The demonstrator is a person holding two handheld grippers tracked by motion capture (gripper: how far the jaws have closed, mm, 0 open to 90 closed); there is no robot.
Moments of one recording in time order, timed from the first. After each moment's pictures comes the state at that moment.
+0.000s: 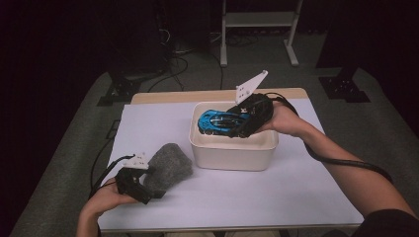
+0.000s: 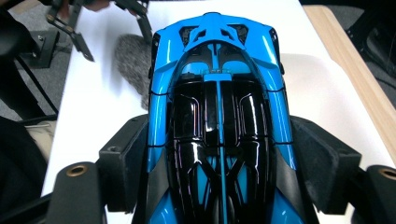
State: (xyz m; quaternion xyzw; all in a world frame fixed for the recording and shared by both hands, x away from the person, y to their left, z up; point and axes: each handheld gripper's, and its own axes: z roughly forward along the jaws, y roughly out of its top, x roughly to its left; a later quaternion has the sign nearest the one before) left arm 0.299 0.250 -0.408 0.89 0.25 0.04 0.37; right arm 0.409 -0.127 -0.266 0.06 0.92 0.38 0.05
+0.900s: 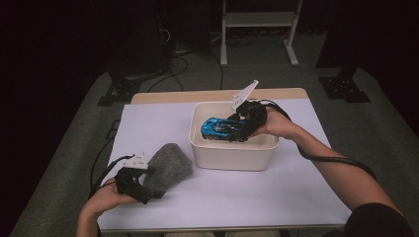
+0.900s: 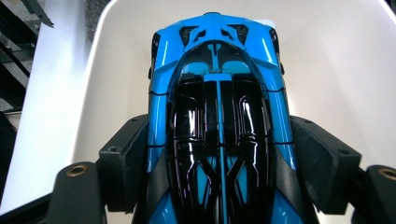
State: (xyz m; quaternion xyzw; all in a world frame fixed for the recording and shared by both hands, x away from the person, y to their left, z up) left arm 0.300 0.252 -0.410 0.89 0.25 0.03 0.37; right arm 0.441 -0.124 -0.319 0.08 0.93 0.35 0.02
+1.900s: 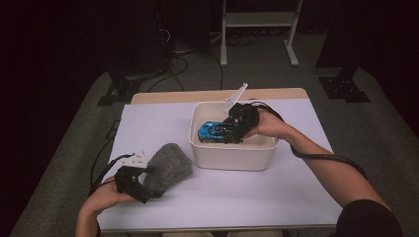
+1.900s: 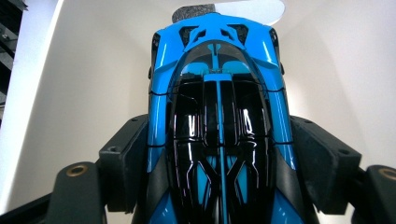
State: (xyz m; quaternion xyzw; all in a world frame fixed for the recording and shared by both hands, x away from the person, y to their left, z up) left arm 0.303 0.252 -0.406 0.89 0.24 0.03 0.38; right arm 0.451 -0.106 -0.335 0.09 0.94 0.32 0.01
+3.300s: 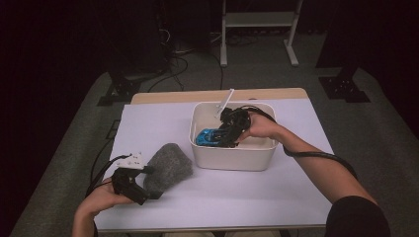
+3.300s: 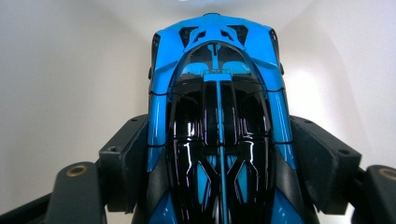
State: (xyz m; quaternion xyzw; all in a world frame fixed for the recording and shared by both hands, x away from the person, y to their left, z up) left arm 0.297 0.258 -0.402 0.89 0.24 0.02 0.39; right arm 0.462 -0.082 -0.358 0.09 0.96 0.27 -0.02
